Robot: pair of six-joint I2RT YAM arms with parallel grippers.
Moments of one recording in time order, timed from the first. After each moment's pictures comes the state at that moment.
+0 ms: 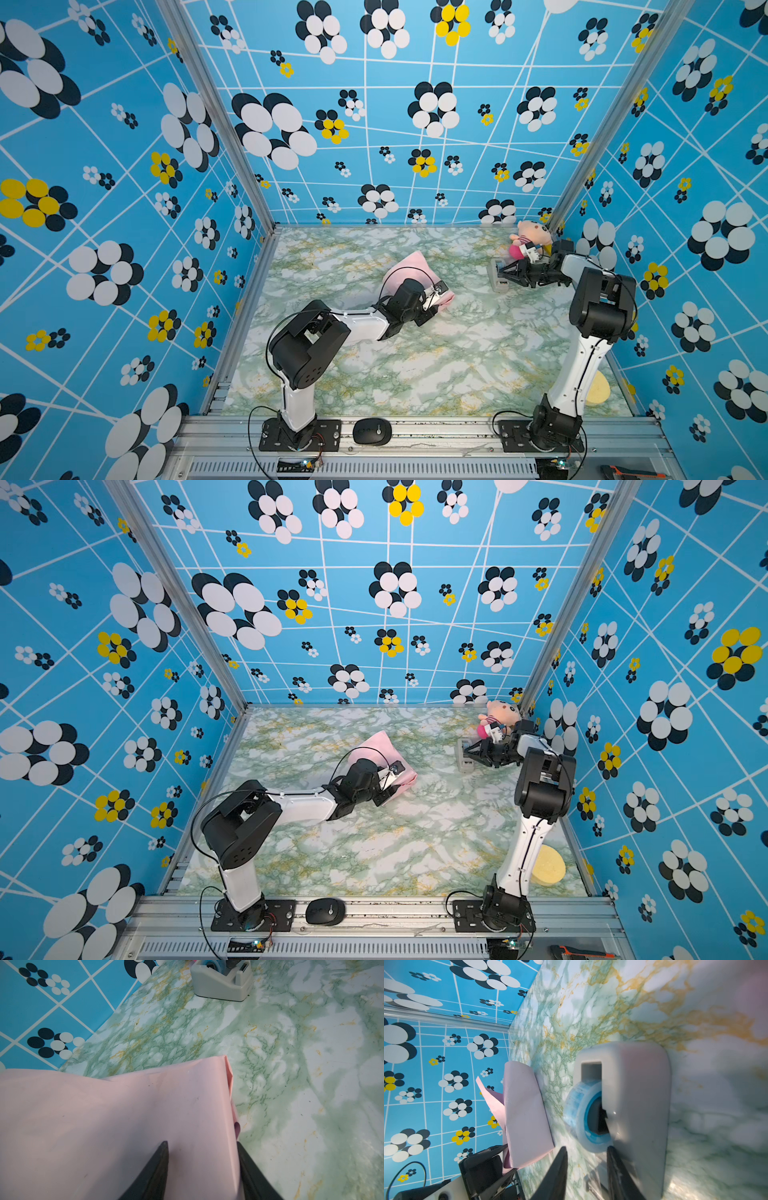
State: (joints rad) left arm -0.78 1.86 0.98 0.33 0.05 0.34; right arm -0.30 2.20 1.57 -0.67 -0.94 -0.01
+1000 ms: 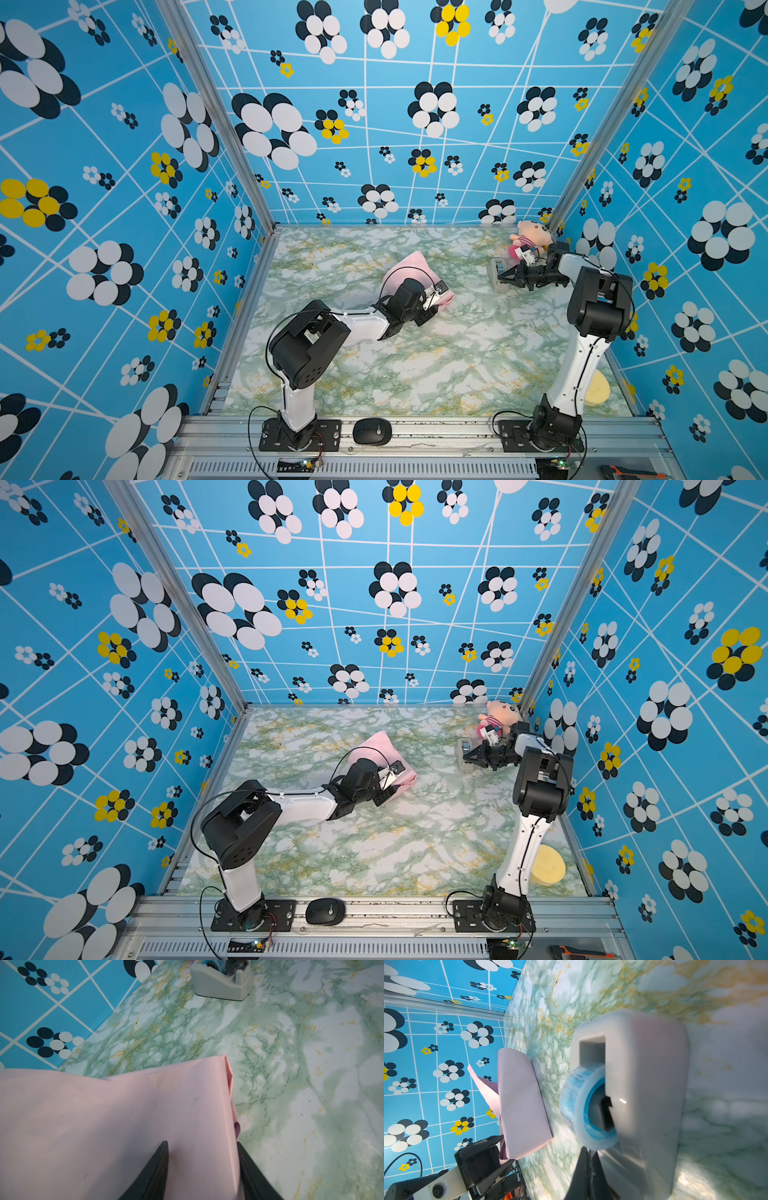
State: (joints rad) left arm -0.78 1.86 0.98 0.32 0.05 0.34; right arm -0.29 2.21 1.58 -0.76 -0.94 -0.07
